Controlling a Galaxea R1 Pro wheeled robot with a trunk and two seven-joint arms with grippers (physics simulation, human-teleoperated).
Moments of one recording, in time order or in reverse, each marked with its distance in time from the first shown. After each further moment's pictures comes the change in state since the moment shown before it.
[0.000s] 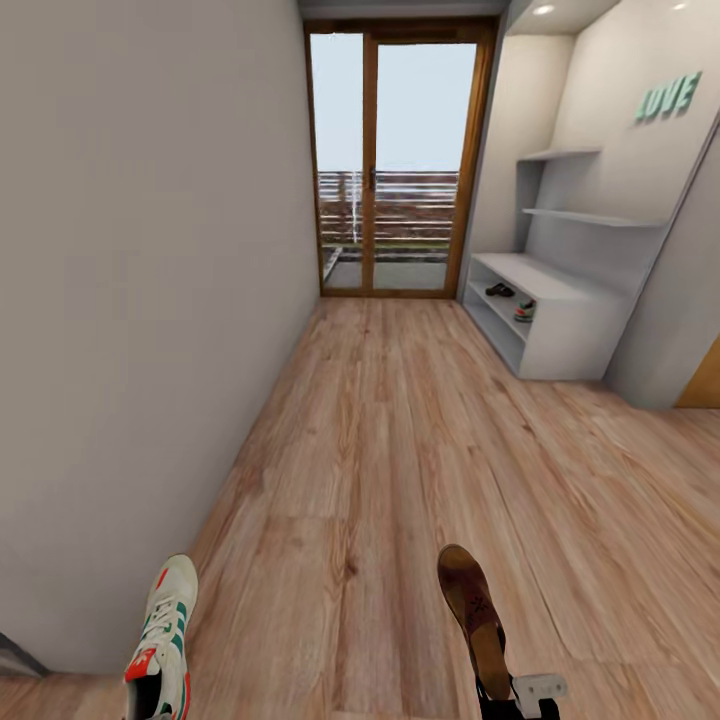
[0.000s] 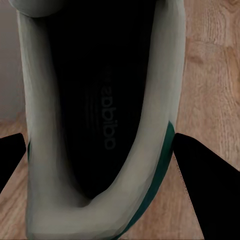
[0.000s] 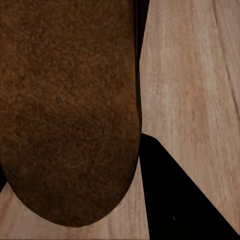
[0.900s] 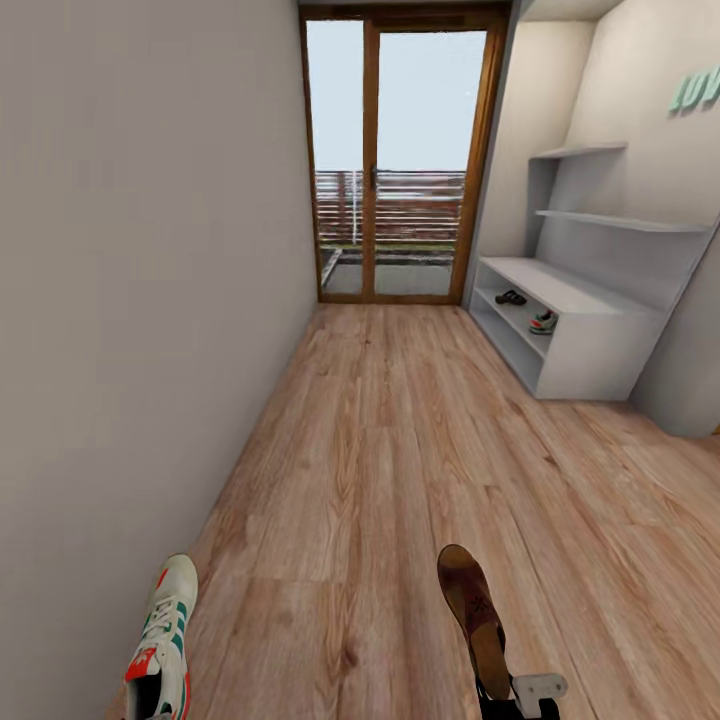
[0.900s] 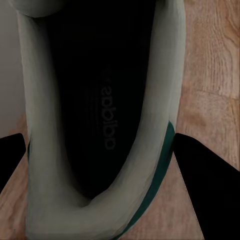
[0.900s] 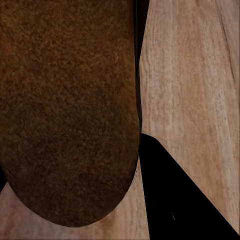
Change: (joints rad) left arm 0.000 0.000 0.000 0.000 0.000 0.000 0.000; right arm 0.000 0.000 0.000 -0.001 0.000 0.000 0.000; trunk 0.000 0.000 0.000
